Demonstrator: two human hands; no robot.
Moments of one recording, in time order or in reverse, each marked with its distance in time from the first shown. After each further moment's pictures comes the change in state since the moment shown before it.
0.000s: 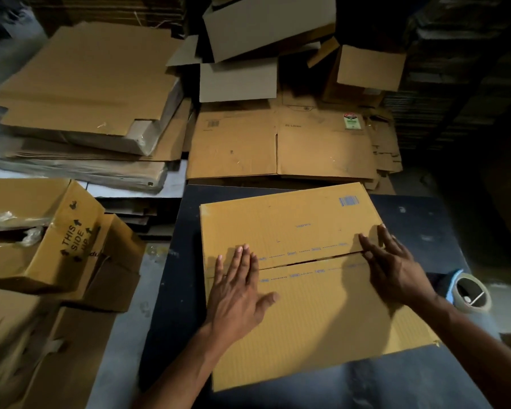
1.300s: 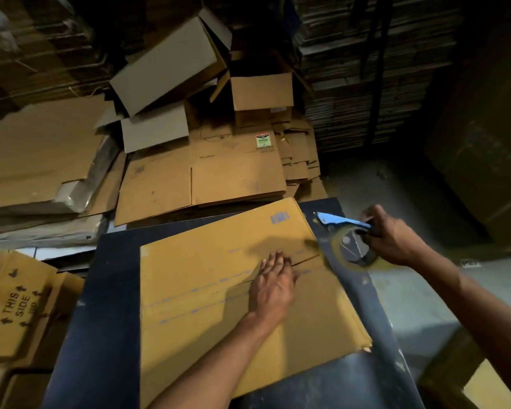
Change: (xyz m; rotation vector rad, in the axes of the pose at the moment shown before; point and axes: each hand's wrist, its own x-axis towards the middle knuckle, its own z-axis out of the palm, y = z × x) left_hand 0.163 0.369 0.033 -0.072 -0.230 0.033; right_hand -0.006 0.290 -0.134 0.346 0.150 0.101
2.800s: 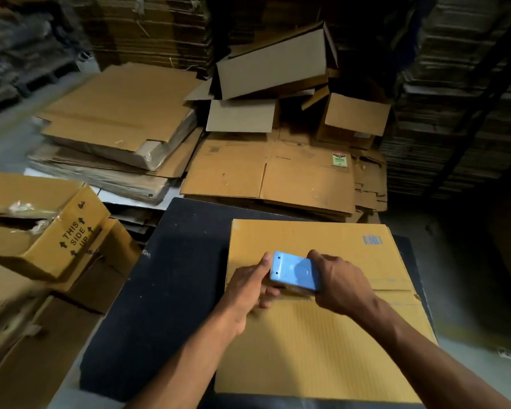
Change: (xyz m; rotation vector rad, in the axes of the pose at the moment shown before) left_hand -0.144 -0.167 -0.101 -1.534 0.149 -0.520; right_hand -0.051 -0.256 0.148 -0.512 -0.222 -0.469
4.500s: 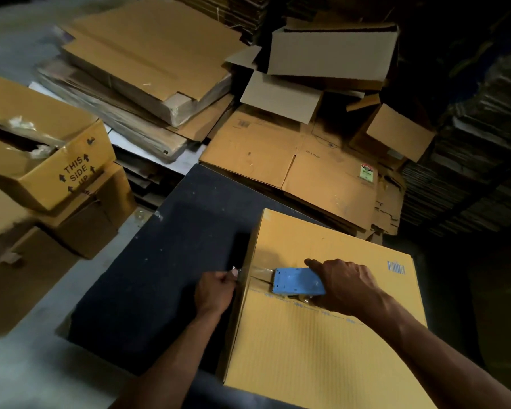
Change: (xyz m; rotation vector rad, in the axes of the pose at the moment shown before) left_hand 0.066 -0.106 -0.097 0.128 0.492 -0.102; right_hand 0.052 -0.054 -0.019 -0.381 -0.278 -0.169
